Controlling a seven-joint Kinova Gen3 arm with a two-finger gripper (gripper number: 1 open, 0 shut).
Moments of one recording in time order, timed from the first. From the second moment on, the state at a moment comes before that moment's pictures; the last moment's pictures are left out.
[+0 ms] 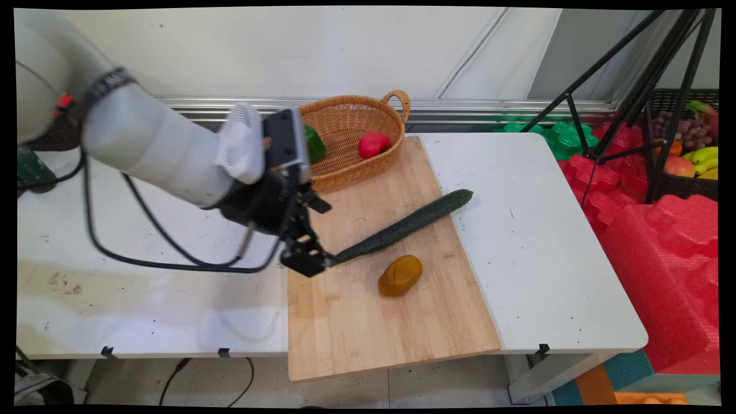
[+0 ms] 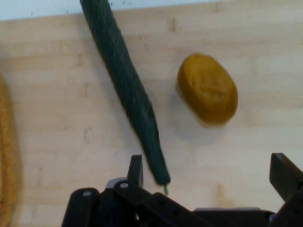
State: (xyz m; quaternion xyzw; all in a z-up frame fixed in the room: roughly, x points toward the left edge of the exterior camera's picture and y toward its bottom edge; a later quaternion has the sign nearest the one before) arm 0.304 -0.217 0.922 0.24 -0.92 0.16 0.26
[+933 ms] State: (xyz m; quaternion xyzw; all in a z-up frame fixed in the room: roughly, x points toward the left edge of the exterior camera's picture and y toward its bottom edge) arm 0.219 -0.264 0.849 0.27 -0.92 0.13 0.25
